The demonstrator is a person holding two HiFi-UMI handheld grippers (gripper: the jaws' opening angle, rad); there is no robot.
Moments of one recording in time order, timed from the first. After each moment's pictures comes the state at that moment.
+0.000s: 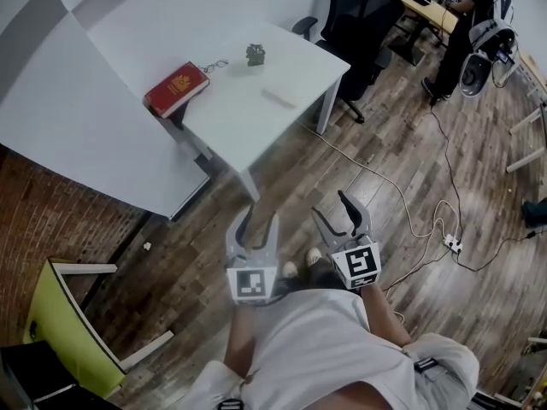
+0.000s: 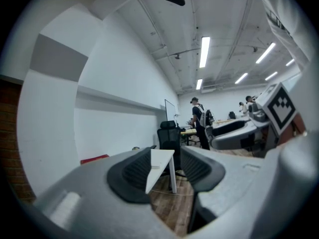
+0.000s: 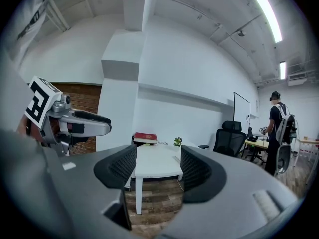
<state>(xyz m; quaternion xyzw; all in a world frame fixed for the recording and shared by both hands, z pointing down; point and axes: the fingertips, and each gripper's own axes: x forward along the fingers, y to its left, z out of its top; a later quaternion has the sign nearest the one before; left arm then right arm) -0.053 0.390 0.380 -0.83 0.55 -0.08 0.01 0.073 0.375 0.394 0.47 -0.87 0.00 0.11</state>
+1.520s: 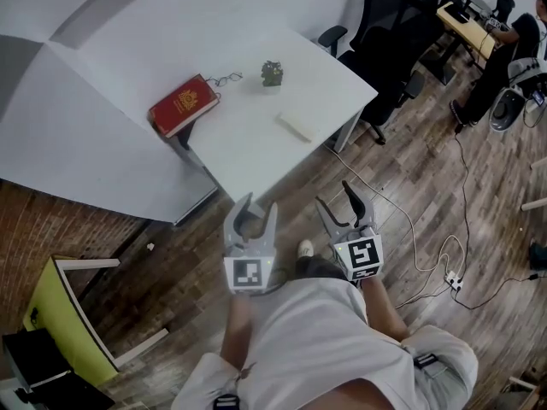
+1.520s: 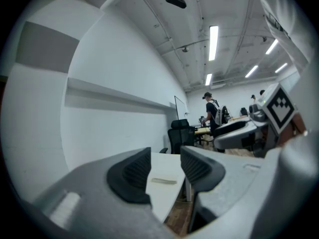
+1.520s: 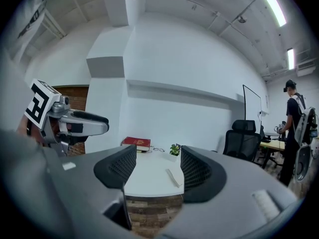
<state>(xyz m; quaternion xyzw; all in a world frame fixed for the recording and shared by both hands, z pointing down) -0.048 0.190 0.370 -0.80 0.59 -0.09 0.02 0.085 0.161 0.390 0.44 -0.89 0.01 0.09</state>
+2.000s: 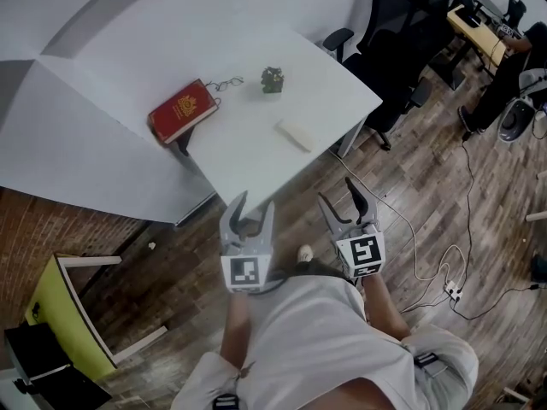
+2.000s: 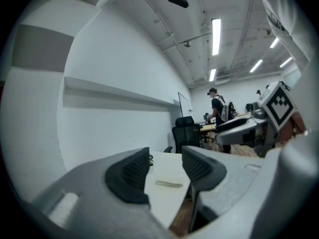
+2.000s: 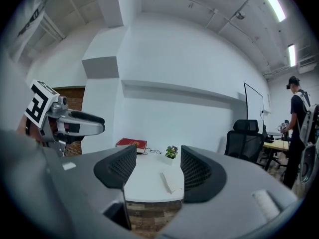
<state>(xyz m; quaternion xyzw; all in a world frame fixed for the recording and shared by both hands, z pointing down) -0.040 0.137 0.371 -0.79 0.61 -0.10 0.02 0.104 0.099 0.389 0.43 -0.90 0.01 0.09</state>
